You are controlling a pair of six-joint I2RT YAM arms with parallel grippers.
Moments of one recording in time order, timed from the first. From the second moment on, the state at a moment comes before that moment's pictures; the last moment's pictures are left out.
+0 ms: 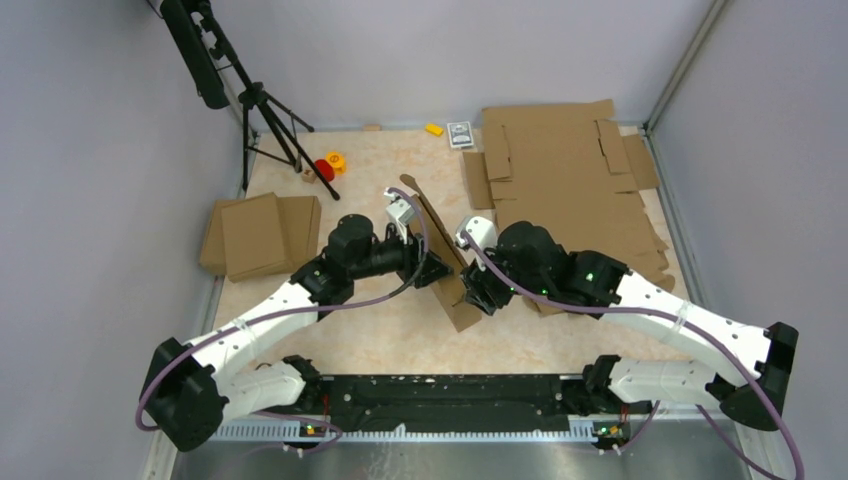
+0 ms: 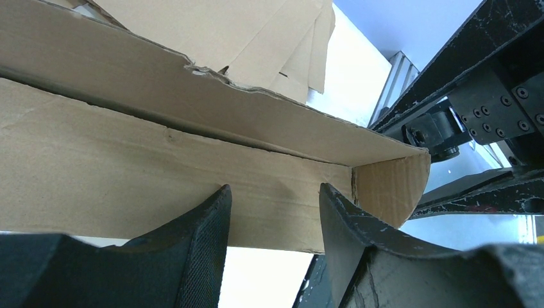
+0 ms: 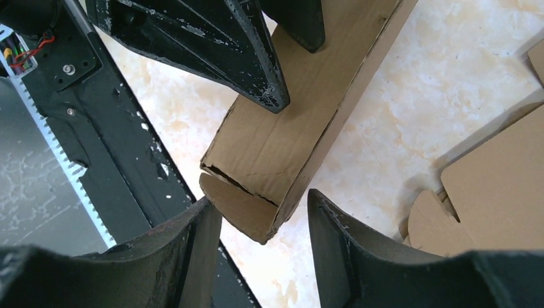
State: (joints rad) left arm -0.68 1.09 0.70 0.10 0.51 -0.41; right arm 1.02 1.07 1.05 -0.65 -0.04 0.04
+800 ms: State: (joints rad) left arm -0.68 1.09 0.70 0.10 0.51 -0.41; right arm 1.02 1.09 1.12 -0.68 -0.04 0.04
